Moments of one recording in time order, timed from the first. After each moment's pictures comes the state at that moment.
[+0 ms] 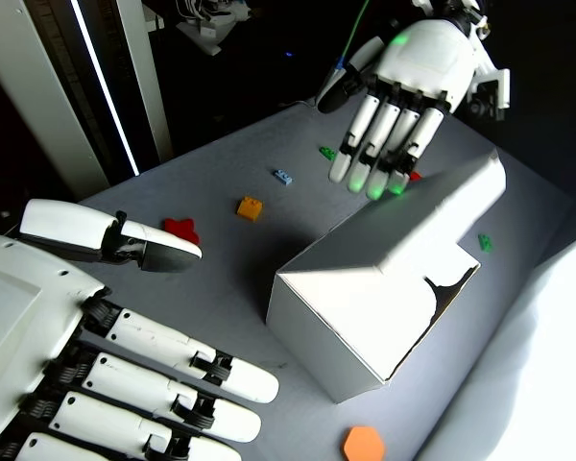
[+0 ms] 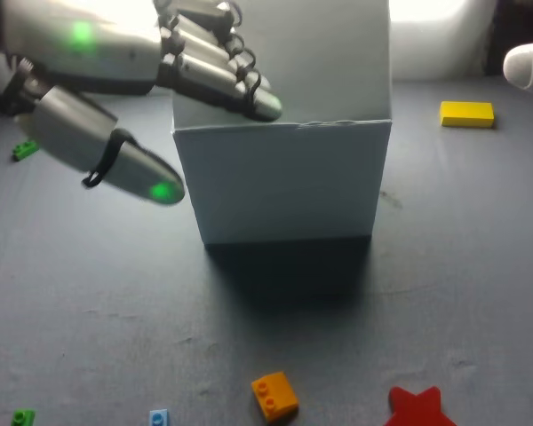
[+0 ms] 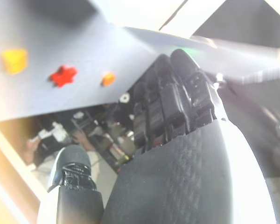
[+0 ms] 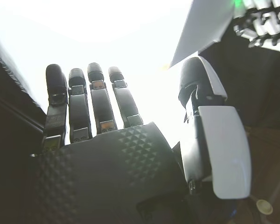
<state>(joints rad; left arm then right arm) -0.04 -1.04 1.49 1.81 -0.96 -0.42 -0.20 -0.70 0.97 0.20 0.42 -0.89</state>
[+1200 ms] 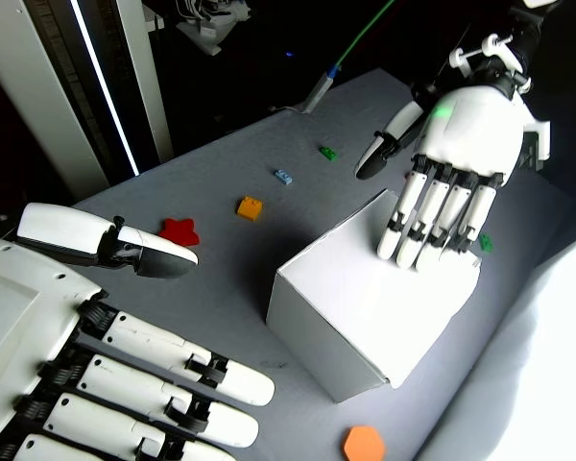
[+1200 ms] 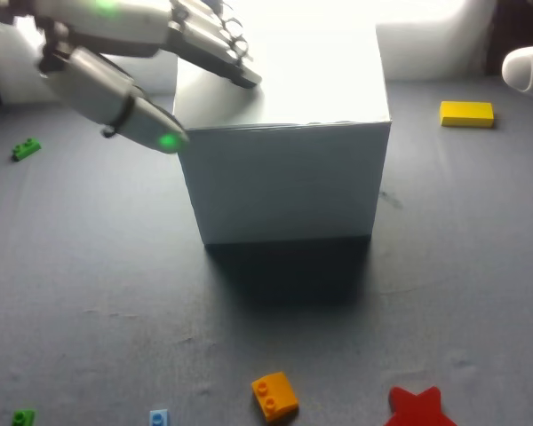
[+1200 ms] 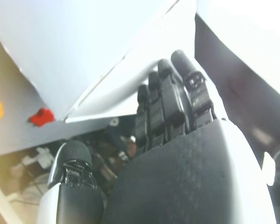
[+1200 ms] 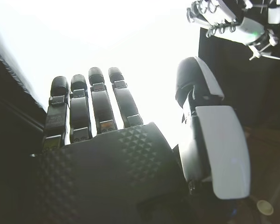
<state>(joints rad) -0.06 -1.18 1.73 1.90 -0.98 -0.45 -0.20 -0.70 0.97 0.20 0.43 -0.88</state>
